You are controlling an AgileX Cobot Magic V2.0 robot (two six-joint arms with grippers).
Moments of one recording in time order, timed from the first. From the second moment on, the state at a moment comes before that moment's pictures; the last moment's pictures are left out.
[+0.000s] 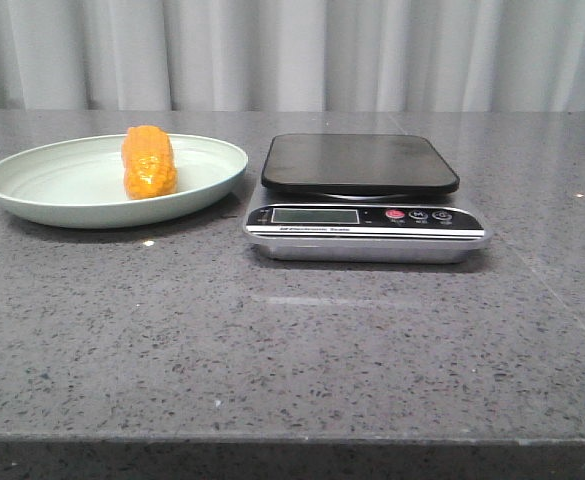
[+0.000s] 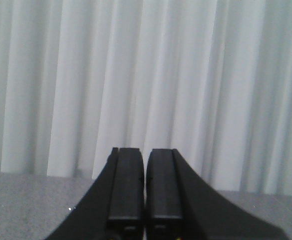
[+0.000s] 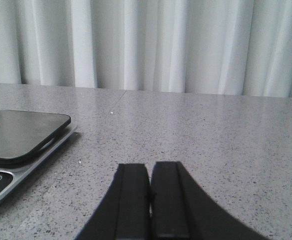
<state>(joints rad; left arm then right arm) 0.08 0.16 -0.50 -0.06 0.19 -0.06 0.08 -0.01 0.03 0.06 -0.02 -0.02</state>
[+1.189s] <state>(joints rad) -0.16 0.81 -0.86 -0.15 0.64 -0.04 0.08 -0.01 0.03 0.06 -0.02 -0.02</state>
